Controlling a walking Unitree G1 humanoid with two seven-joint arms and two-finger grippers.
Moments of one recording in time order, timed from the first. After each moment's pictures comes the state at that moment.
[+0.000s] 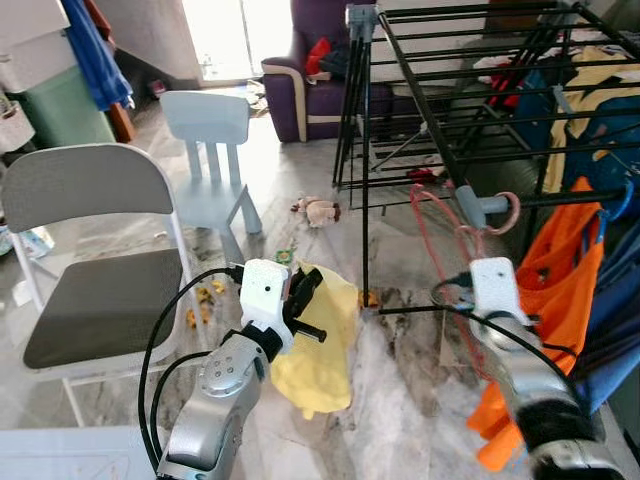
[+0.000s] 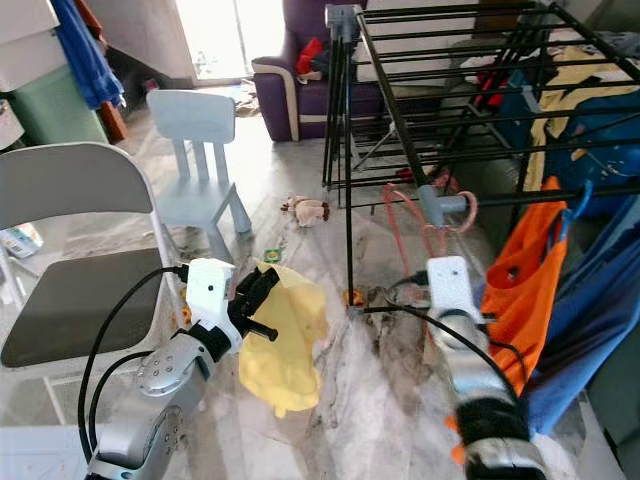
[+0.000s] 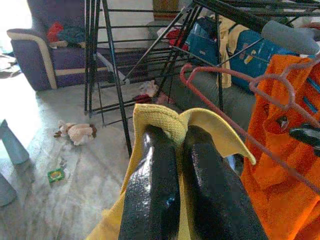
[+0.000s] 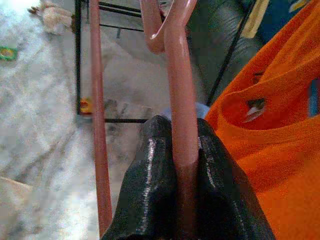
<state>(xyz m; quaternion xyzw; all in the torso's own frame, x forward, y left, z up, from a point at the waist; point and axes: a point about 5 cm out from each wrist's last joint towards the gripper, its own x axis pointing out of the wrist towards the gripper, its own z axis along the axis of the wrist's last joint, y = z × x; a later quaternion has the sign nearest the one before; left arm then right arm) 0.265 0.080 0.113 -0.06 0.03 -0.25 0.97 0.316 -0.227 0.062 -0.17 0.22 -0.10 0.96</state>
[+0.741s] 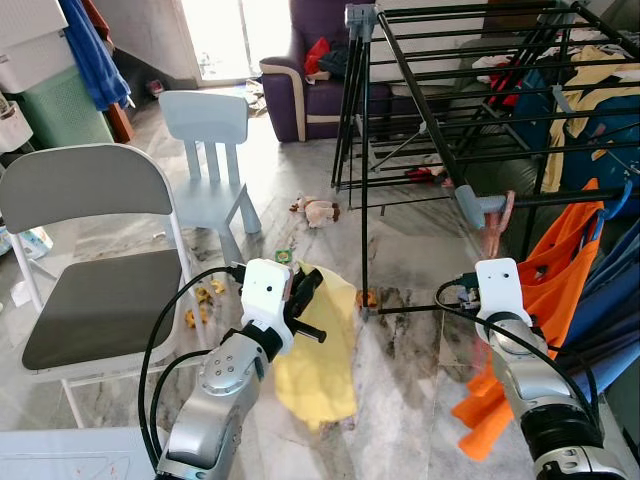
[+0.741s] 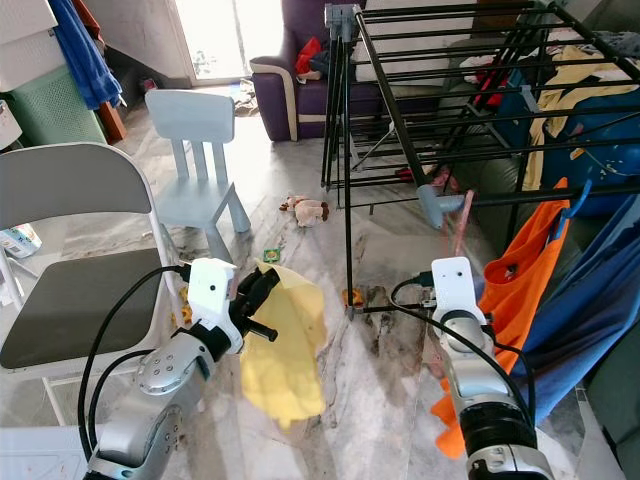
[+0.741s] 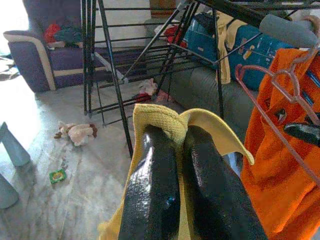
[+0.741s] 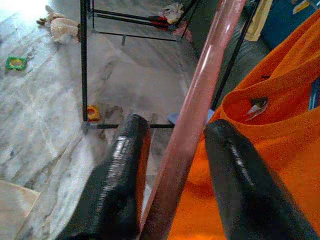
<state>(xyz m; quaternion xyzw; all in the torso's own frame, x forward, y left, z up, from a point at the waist) 0.266 0.079 0.113 -0.04 0.03 -0.25 0.97 0.317 -0.224 0.064 -0.14 0.20 -0.09 0.96</state>
